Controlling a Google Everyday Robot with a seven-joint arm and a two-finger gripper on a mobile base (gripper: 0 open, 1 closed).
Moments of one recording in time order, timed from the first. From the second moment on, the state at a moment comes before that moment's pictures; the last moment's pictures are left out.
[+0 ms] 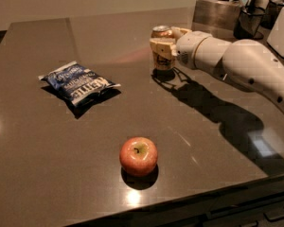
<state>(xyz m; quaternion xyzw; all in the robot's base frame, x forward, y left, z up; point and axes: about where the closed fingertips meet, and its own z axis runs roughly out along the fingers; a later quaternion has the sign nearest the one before) 0.691 -0.087 0.943 -0.28 0.70 0.17 0.64</state>
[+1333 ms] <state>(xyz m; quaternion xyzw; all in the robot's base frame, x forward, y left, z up) 0.705 -0.098 0.921 -0.25 0.65 0.19 0.69</state>
